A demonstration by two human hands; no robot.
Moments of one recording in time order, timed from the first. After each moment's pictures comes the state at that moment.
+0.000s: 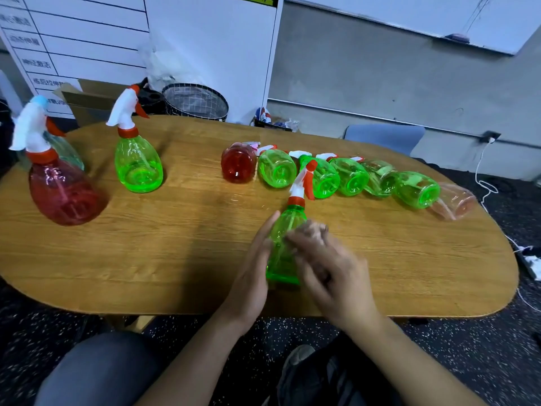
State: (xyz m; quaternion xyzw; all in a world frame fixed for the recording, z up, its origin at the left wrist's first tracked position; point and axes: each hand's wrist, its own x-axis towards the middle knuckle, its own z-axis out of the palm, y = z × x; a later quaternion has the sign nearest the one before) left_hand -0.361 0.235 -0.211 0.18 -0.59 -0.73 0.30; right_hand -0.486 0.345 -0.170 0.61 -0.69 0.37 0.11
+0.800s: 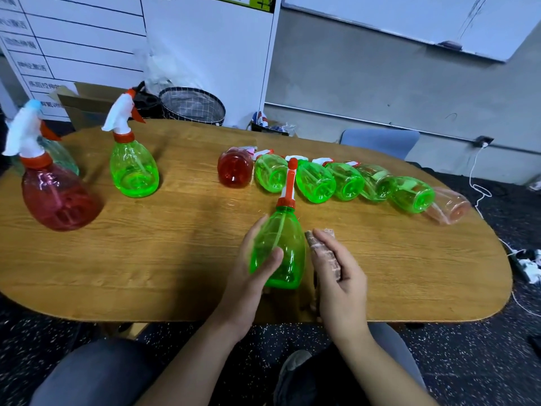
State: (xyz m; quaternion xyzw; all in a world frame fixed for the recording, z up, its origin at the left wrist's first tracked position) left_hand -0.360 0.233 -0.205 0.19 -0.54 -0.75 0.33; right_hand -0.471 0.344 -0.183 0.34 -0.68 0.64 -0.08
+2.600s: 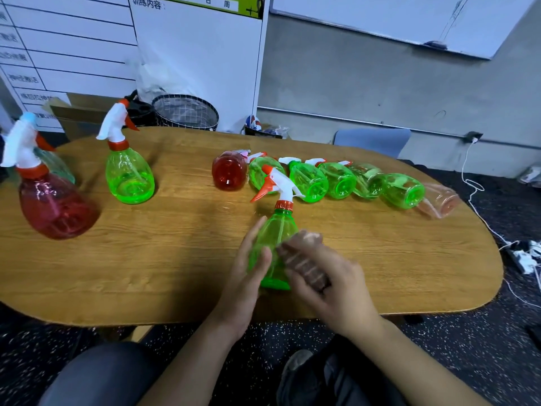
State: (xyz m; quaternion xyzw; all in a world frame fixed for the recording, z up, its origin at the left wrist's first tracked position) left_hand -0.356 0.236 -0.205 0.19 -0.54 -0.76 0.30; right_hand -0.485 0.359 -0.162 0.61 -0.68 0.40 0.07
